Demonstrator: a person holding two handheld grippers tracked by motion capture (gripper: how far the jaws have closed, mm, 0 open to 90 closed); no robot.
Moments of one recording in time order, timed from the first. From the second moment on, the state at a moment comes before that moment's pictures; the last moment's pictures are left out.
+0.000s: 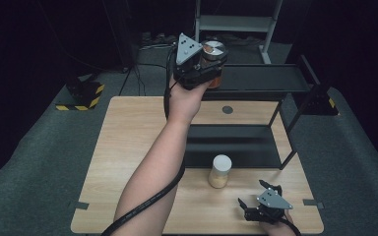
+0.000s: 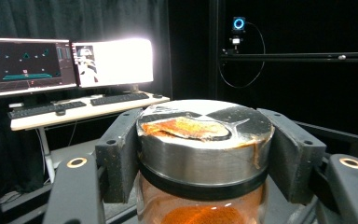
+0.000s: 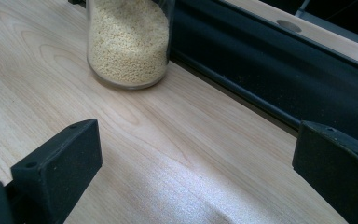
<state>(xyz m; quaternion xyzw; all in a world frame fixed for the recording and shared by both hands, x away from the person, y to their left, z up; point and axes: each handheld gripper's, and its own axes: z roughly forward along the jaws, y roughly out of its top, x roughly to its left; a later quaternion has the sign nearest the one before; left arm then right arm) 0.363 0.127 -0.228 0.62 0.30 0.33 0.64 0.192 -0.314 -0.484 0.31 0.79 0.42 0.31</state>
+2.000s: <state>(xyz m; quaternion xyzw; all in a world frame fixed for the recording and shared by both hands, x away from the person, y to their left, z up) 0.365 0.116 -0.240 0.62 0.34 0.32 0.63 0.192 -0.315 -0.484 0.31 0.79 0.42 0.31</state>
